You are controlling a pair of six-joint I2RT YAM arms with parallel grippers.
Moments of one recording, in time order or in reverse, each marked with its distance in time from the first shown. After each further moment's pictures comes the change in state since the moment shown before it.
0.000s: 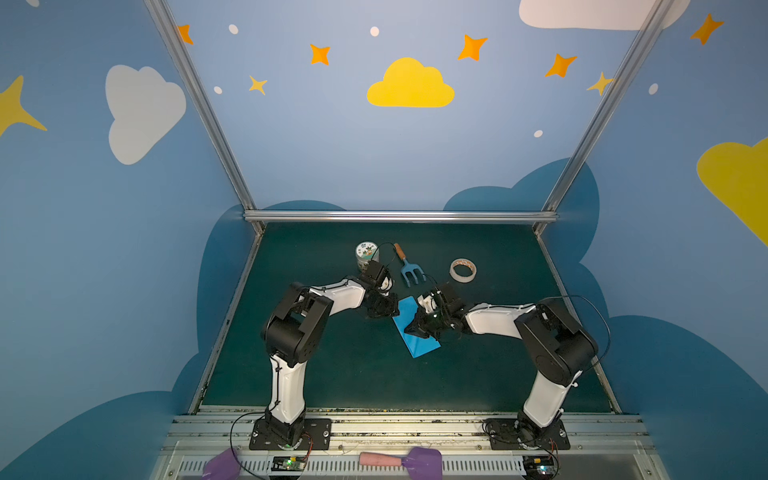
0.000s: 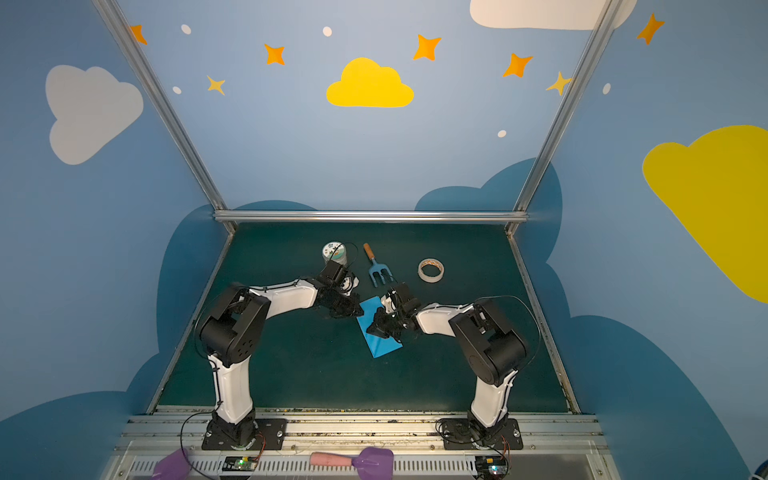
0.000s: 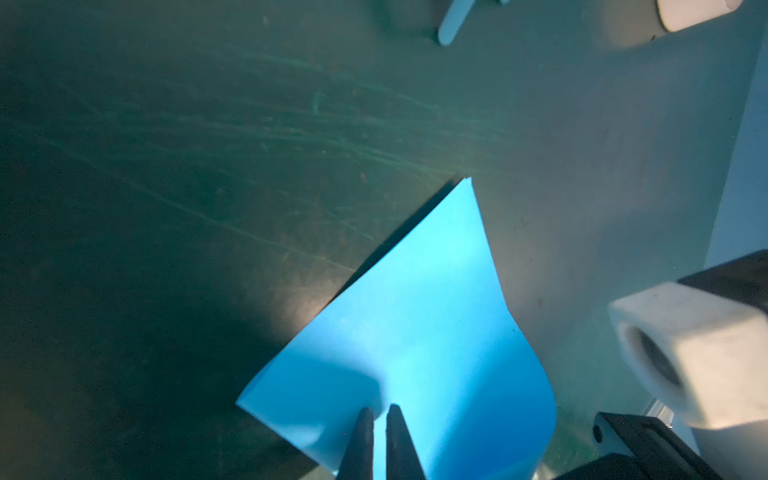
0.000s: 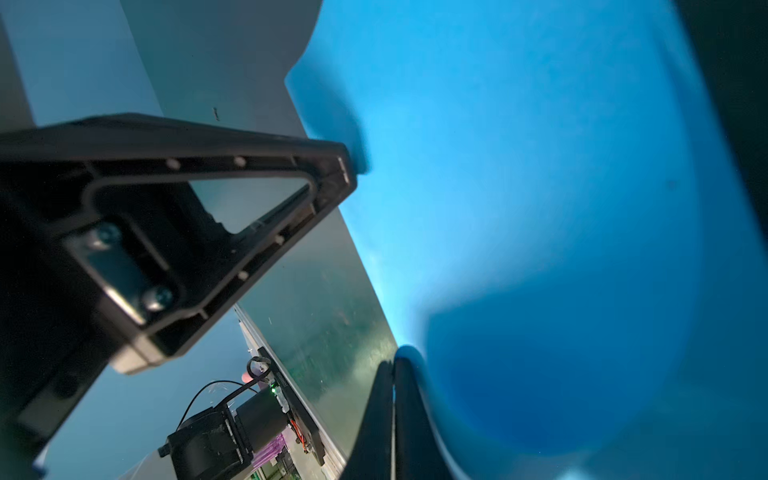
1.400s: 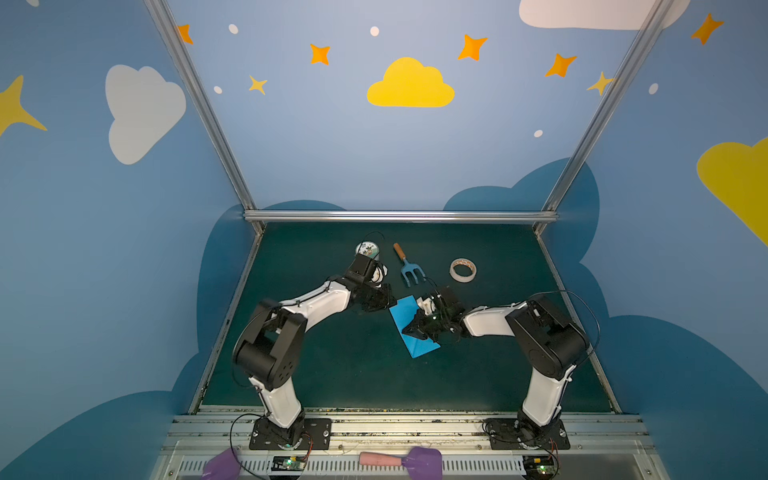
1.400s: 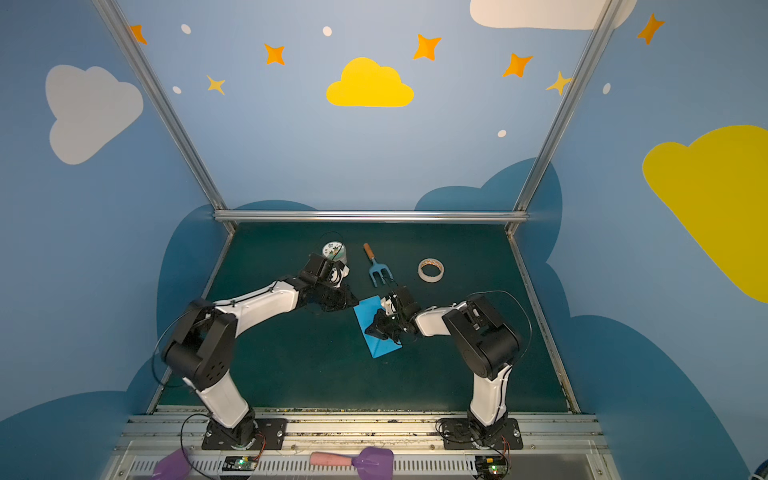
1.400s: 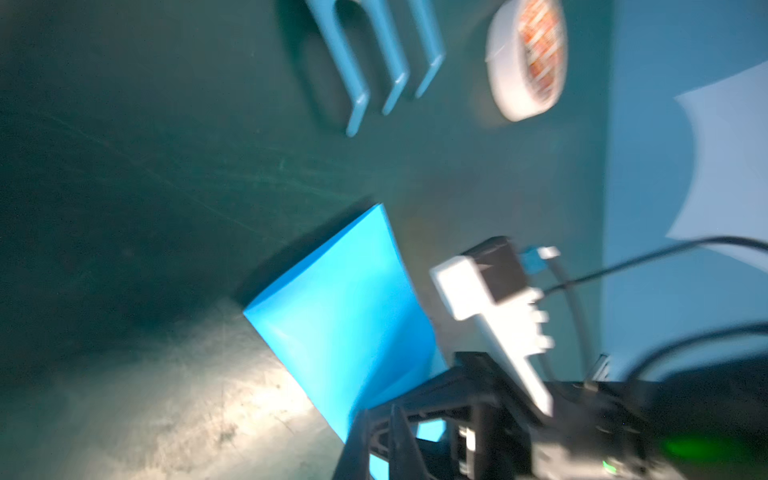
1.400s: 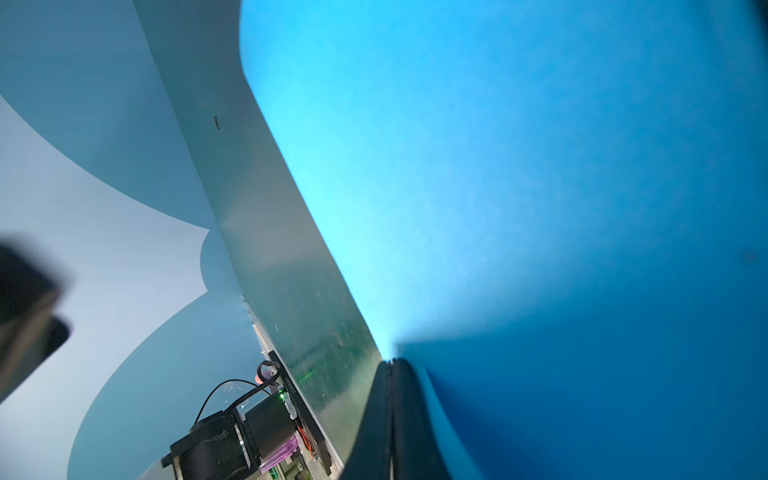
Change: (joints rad) left arm 0.021 -0.302 -0.152 0.052 0.032 -0.090; right arm 0.000 0.050 -0.047 0.145 -0.016 0.050
